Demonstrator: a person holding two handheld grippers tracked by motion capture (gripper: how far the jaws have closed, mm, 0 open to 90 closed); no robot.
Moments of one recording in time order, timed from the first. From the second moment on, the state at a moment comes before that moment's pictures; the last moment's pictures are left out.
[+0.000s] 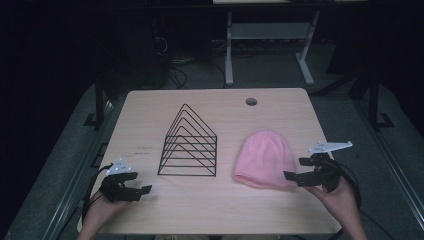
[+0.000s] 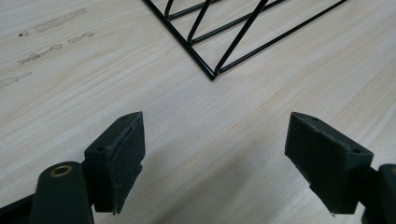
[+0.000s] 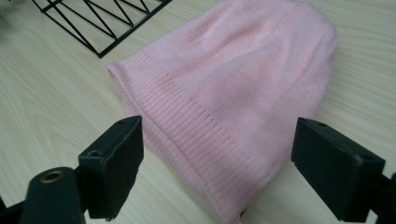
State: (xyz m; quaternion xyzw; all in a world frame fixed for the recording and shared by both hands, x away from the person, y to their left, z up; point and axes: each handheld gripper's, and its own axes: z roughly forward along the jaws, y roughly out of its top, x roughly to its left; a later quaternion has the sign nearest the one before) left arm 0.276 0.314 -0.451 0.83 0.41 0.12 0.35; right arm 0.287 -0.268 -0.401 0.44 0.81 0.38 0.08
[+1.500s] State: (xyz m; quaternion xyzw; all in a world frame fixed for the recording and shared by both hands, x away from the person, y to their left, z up) left arm 0.276 0.316 -0.449 0.83 0.41 0.12 0.35; right arm 0.395 -0.264 -0.384 0.46 0.82 0.33 0.04
